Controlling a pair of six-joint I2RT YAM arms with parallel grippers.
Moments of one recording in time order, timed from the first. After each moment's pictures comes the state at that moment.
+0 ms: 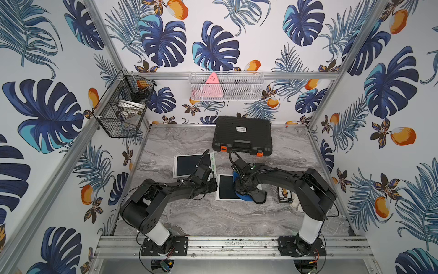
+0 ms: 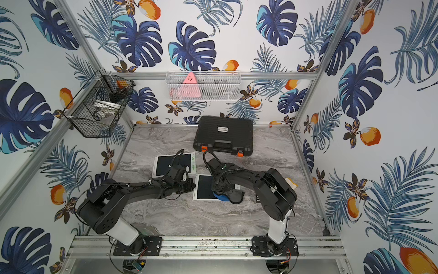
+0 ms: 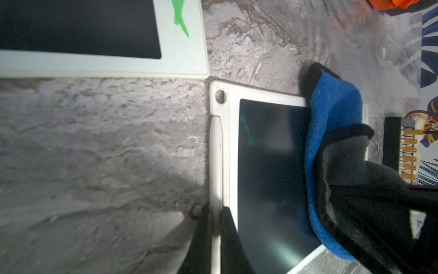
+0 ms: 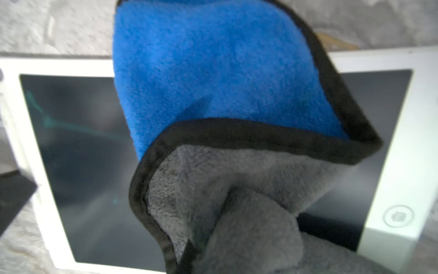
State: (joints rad) left arm -0.49 1.63 0.64 0.02 0.20 -0.71; right arm 0.79 1.83 1.15 -0.67 0.07 0.79
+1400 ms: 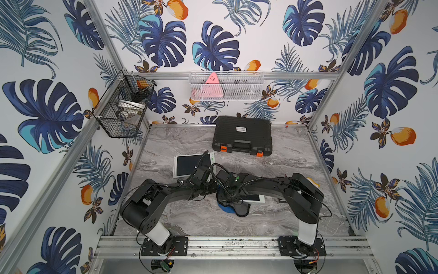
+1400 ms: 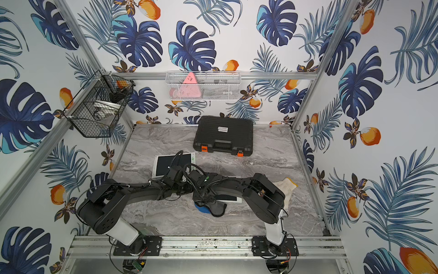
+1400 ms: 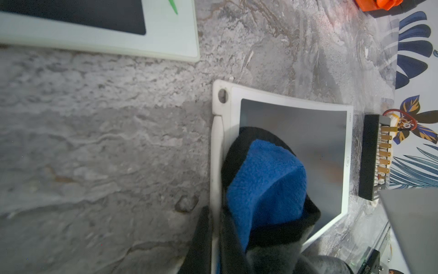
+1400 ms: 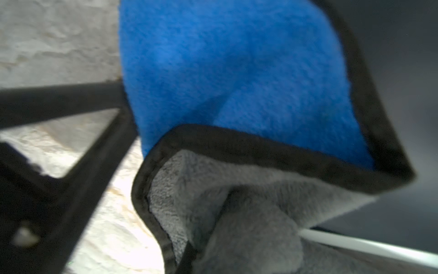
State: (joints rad) left arm -0.49 1.62 0.60 0.07 0.25 -0.76; right arm 1.02 1.92 1.25 -0.59 -0.03 1.07
